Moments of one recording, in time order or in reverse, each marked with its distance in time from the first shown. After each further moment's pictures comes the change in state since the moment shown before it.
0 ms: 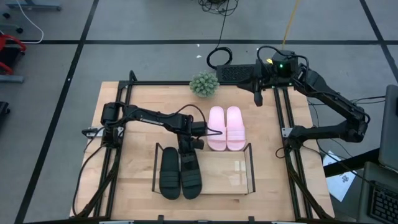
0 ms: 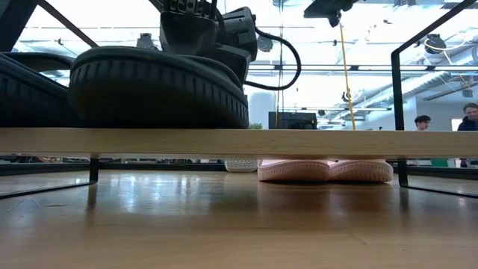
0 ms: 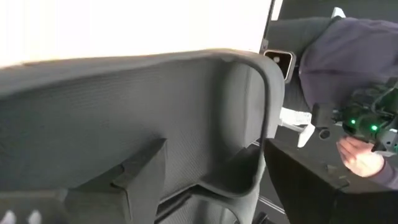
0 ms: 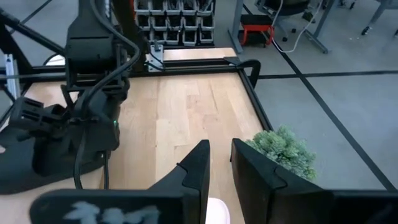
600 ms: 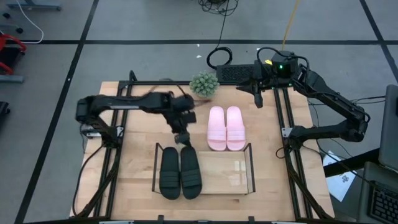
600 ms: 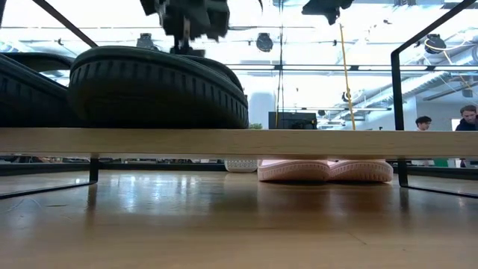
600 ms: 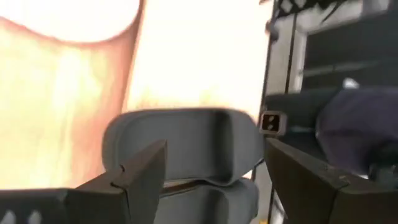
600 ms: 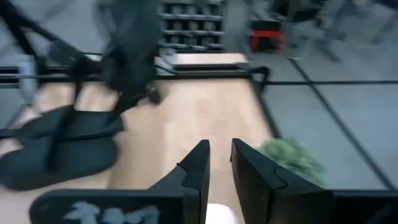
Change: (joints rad) left arm 0.136 -0.317 0.000 -0.028 -0.216 -0.033; right arm 0.028 0.000 0.000 0.014 -0.027 -0.007
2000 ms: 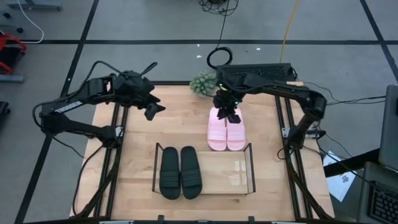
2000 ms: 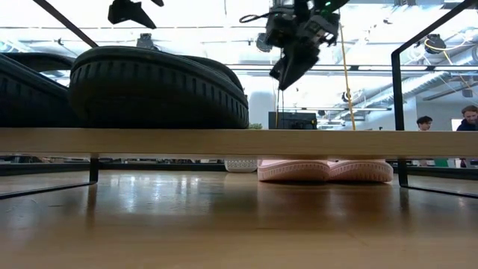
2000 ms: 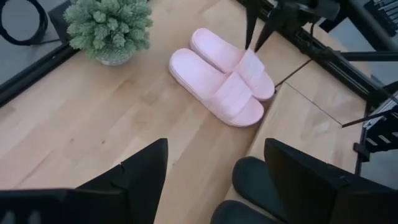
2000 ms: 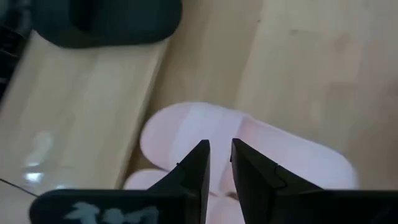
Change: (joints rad) left arm 0.127 -0.526 0.000 -0.212 -0.611 -0.085; right arm 0.164 0.587 0.175 -0.359 -0.073 -0.307
